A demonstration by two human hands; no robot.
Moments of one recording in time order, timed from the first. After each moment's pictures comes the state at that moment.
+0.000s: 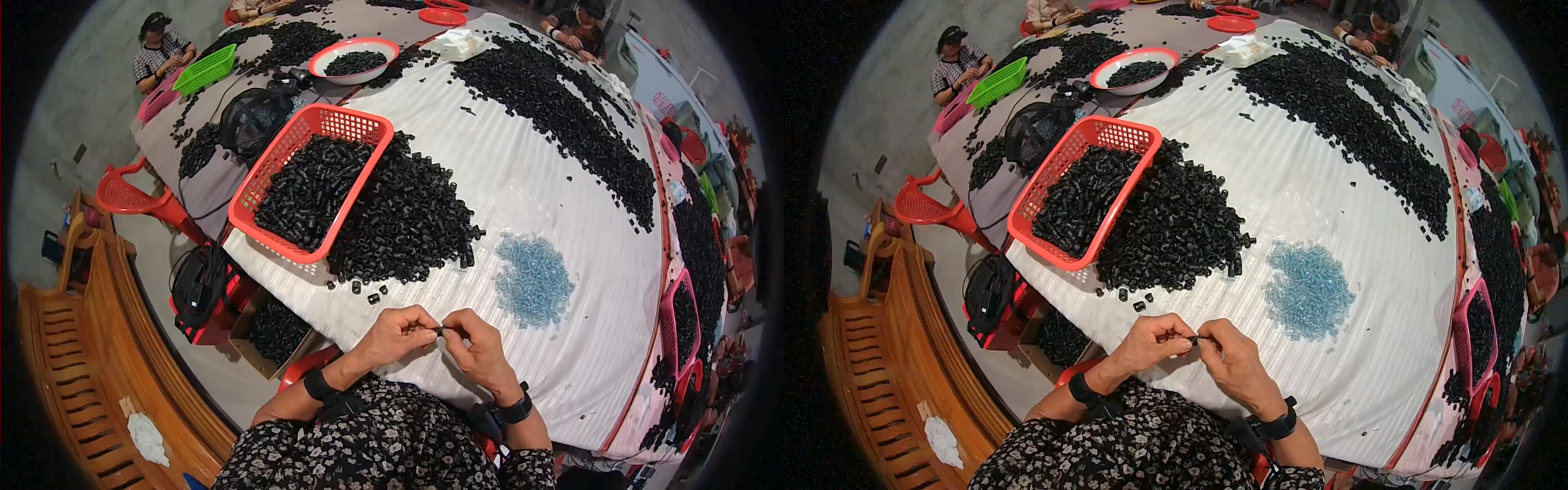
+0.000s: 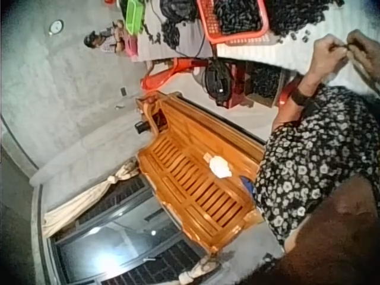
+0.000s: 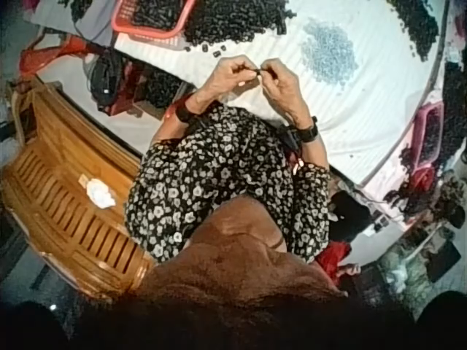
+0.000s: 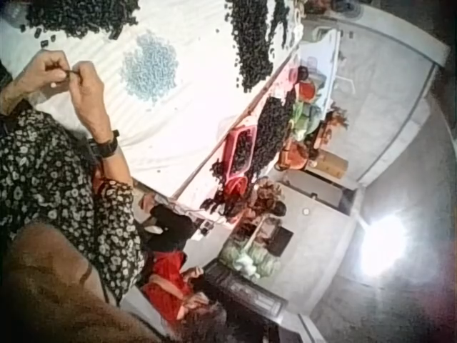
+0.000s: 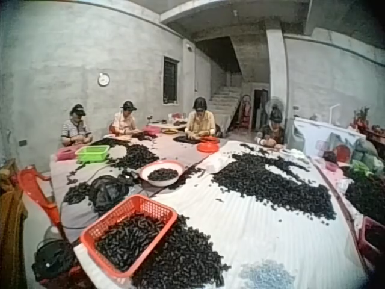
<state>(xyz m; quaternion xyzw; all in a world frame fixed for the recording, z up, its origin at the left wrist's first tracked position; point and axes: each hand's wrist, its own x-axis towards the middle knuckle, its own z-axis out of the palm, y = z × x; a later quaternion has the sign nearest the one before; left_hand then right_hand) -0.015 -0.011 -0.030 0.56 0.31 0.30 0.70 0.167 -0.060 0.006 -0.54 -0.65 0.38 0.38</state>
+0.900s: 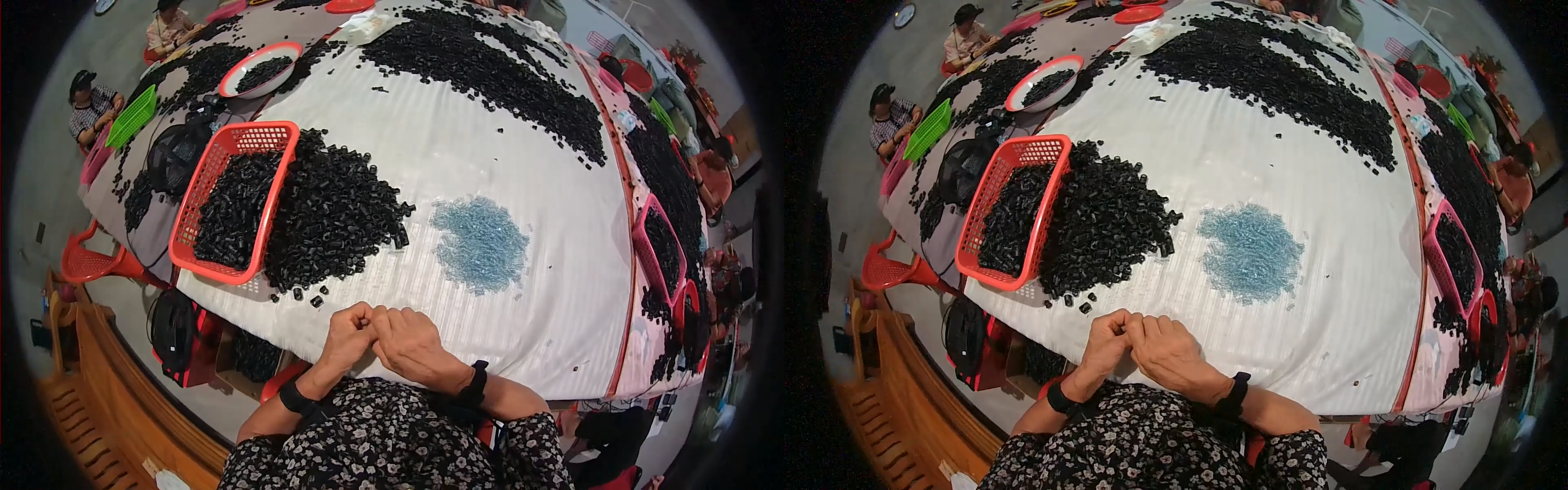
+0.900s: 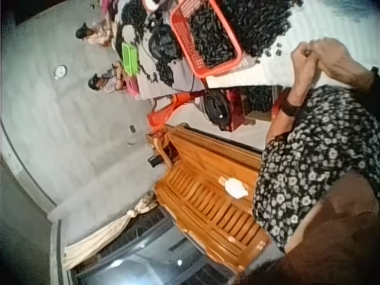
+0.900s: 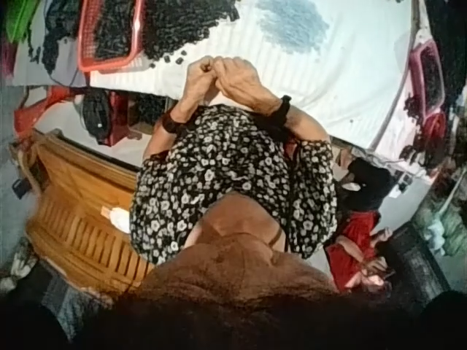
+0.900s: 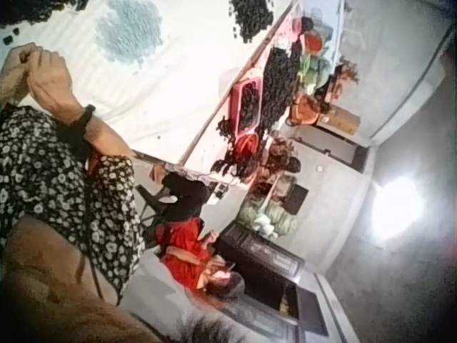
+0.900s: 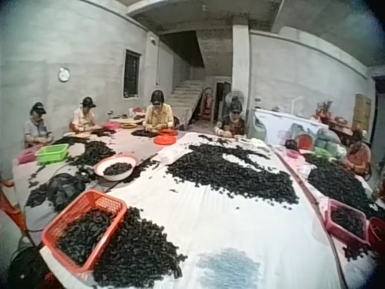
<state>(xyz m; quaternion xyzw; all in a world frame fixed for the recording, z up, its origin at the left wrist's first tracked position) 0.004 -0.021 -0.047 0.53 0.43 0.27 0.68 0.145 -0.071 -0.014 -0.55 -0.80 0.02 0.22</state>
